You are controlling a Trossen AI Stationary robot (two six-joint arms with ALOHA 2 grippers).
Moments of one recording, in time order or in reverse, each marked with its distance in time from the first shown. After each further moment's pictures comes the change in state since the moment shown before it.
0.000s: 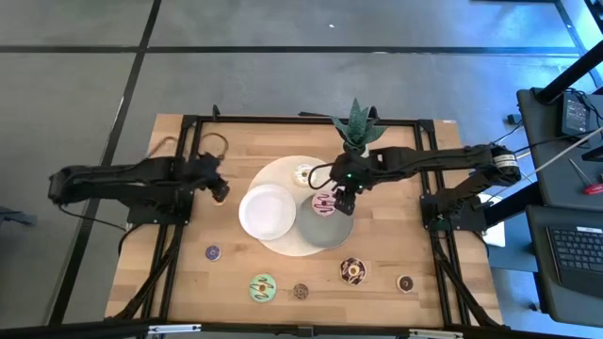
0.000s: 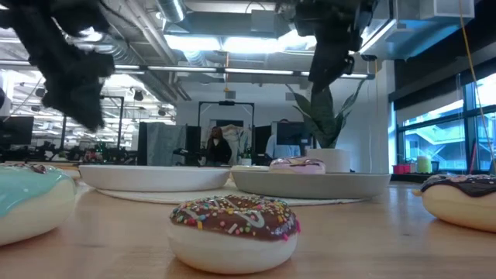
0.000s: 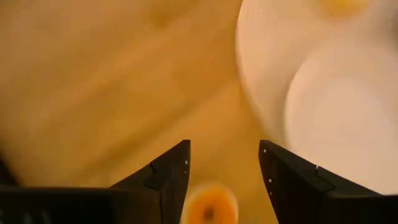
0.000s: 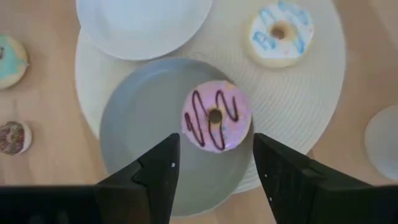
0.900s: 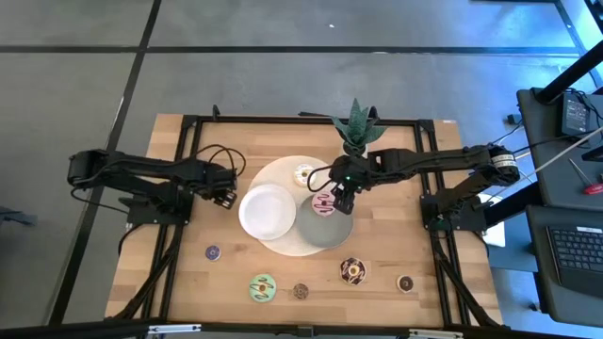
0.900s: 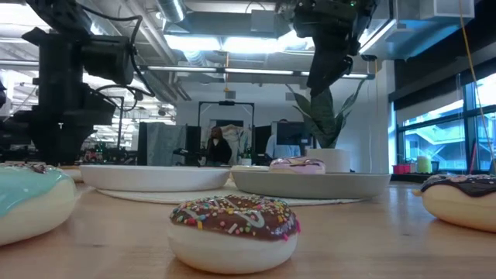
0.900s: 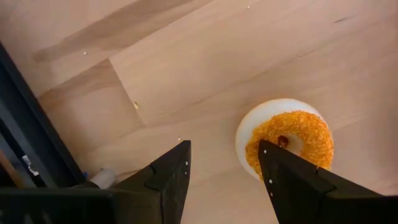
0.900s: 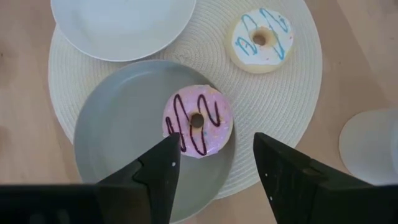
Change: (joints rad) left arm -0.010 0.400 0.010 -0.033 0.108 -0.247; right arm 0.007 0.011 -0.006 0.002 0.072 -0.030
